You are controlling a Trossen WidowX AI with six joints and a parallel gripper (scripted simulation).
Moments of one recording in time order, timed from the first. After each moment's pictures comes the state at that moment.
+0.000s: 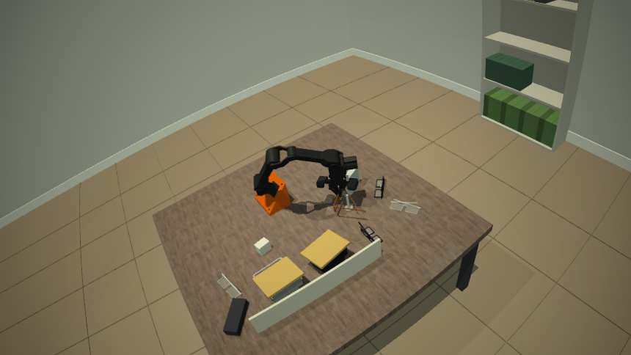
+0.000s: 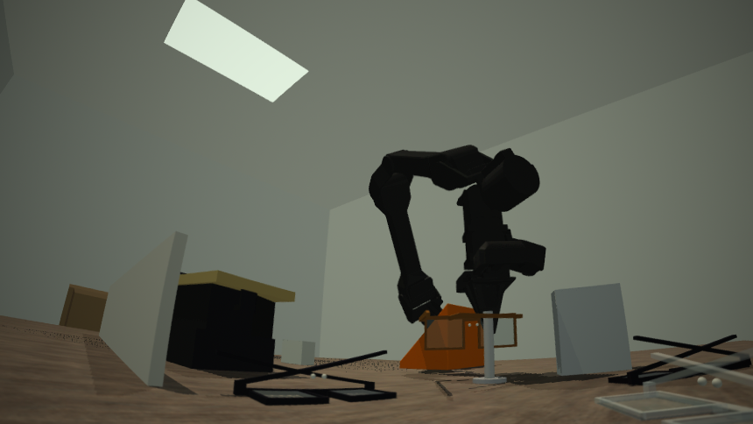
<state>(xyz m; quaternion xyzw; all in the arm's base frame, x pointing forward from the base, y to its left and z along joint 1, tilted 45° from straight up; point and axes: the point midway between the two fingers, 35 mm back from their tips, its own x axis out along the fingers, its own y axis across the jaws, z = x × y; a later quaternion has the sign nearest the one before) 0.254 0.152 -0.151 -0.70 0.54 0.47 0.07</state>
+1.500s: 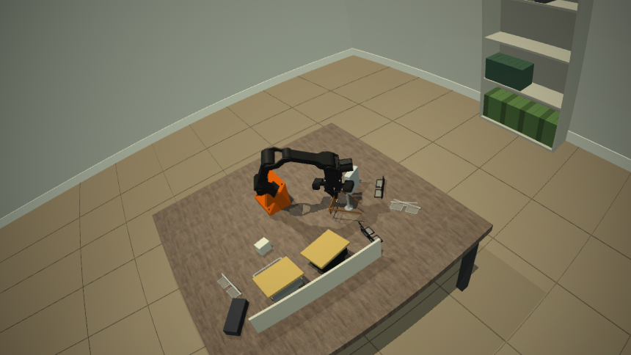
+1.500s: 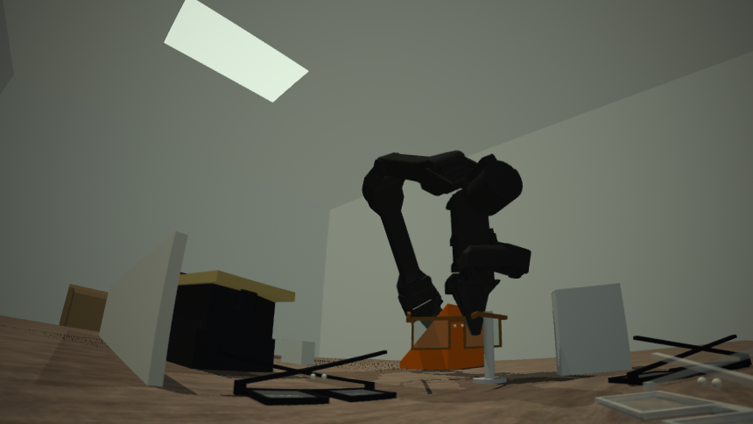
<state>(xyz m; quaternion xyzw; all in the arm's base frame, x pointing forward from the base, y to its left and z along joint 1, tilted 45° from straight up) 0.251 0.136 -0.135 -0.70 0.54 0.47 0.07</state>
